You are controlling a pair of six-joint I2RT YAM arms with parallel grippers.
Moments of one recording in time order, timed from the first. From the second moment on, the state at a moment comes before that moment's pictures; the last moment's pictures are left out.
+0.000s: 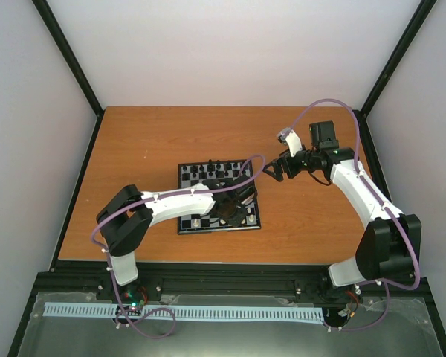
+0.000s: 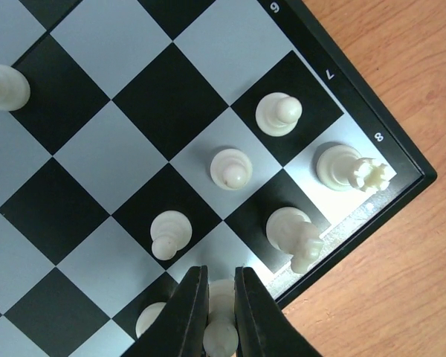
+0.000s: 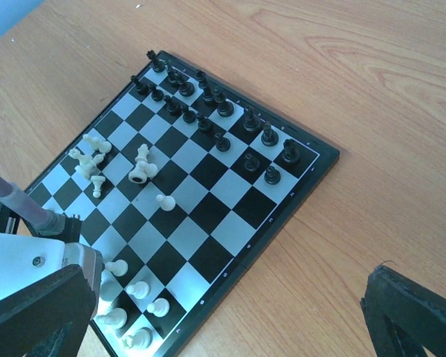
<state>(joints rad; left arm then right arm) -0.99 1.81 1.26 -0.69 -0.09 -0.36 0.18 1.44 1.16 -0.61 -0.64 -0.32</state>
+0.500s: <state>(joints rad) -0.99 1.85 1.26 -0.68 -0.09 -0.36 0.17 1.44 1.16 -0.61 -0.67 -0.32</state>
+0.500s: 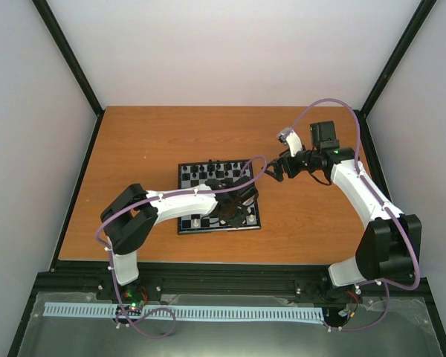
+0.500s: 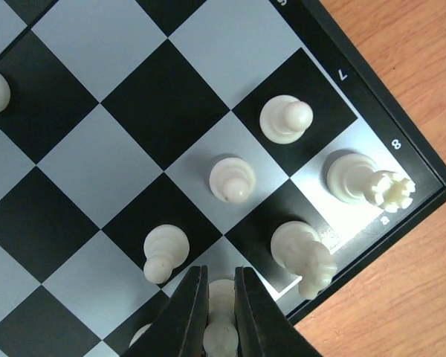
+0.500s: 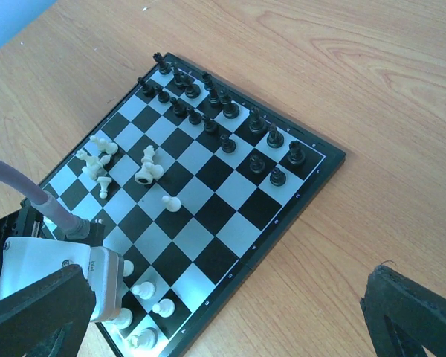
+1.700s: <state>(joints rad) -0.88 1.42 1.42 -0.85 -0.19 -0.28 0.15 1.39 1.23 -0.68 -0.71 -0.42</state>
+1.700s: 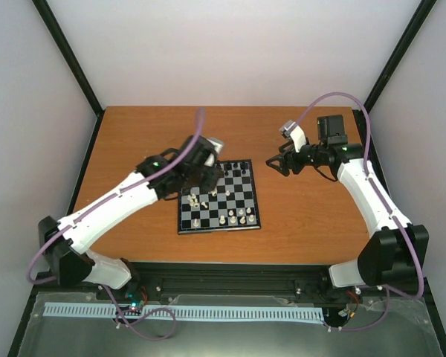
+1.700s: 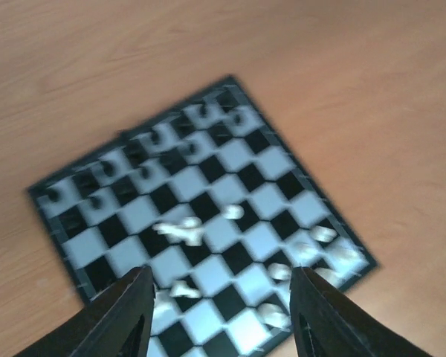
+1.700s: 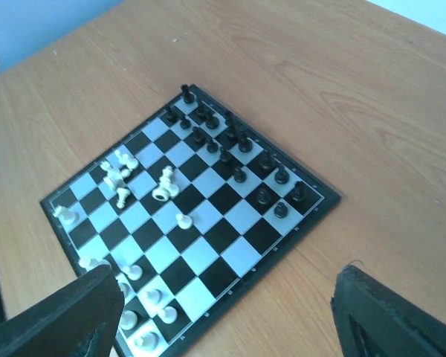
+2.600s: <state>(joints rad) -0.50 1.28 1.20 -0.76 -0.24 -0.34 0.68 2.03 1.61 -0.77 -0.35 -0.49</state>
